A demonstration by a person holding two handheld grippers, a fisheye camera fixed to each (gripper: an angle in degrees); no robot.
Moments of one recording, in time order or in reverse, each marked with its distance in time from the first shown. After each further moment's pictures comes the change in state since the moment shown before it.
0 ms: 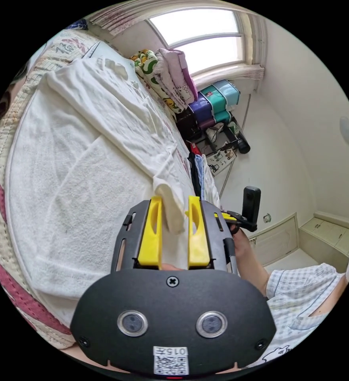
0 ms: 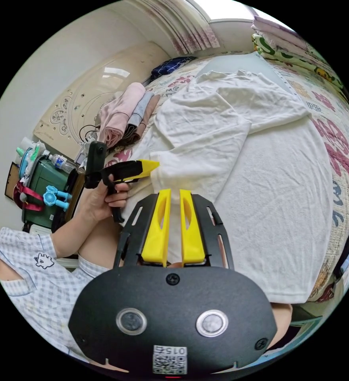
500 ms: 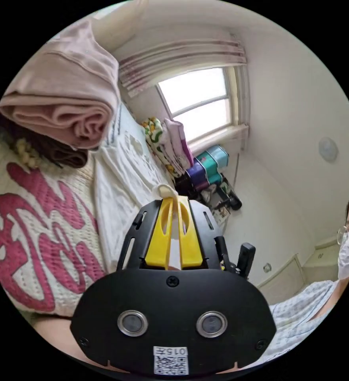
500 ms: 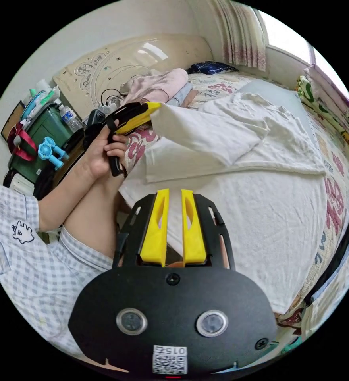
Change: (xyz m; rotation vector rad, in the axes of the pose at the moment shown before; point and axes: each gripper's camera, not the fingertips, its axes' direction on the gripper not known) left arm -0.016 0.036 -0.143 0.496 0.021 -0.031; right arm -0.098 0.043 0.051 -0.037 0.128 -0.317
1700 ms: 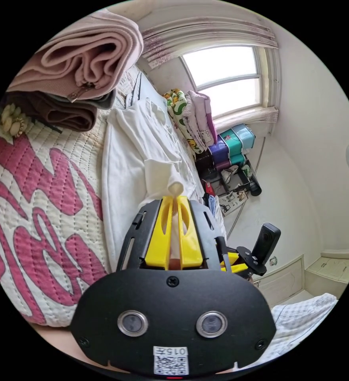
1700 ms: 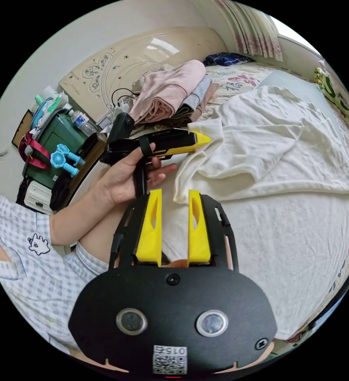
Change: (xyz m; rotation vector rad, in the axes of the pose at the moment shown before) left arm -0.030 0.006 0.042 -0.201 -0.146 -0.097; right arm -0.022 -0.076 0.033 -0.042 -0.178 -0.003
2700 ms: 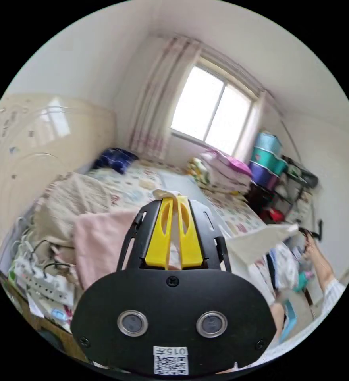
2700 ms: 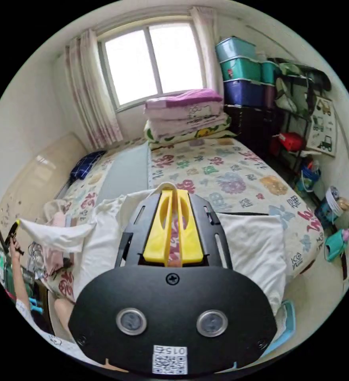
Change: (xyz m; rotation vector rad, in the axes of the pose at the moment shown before) left arm 0.266 -0.209 -0.271 0.365 -0.567 0.492; right arm 0.237 -0.024 -0.508 0.579 0.634 0.640
